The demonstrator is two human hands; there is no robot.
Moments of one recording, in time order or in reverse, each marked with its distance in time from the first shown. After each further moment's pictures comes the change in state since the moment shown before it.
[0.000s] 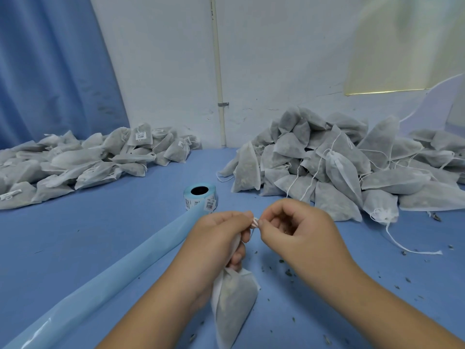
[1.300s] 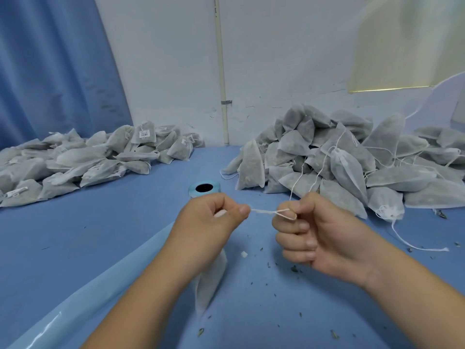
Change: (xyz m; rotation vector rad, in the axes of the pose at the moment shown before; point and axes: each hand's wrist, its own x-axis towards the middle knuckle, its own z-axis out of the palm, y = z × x) left_hand 0.013 0.003 -0.025 0.475 0.185 0.253; right_hand 0.019 0.003 -0.025 0.929 -0.587 0.538
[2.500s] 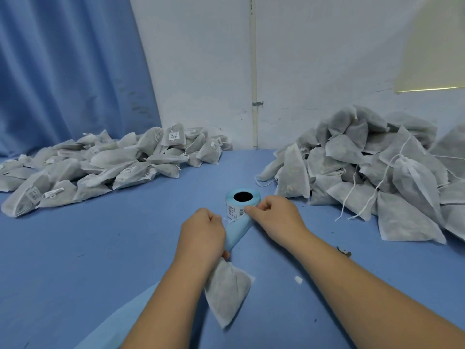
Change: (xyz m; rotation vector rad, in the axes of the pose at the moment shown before) left_hand 0.061 -0.080 -0.044 0.222 0.227 -0.313; right_hand 0.183 0.053 -0.008 -1.080 0.694 -0.184
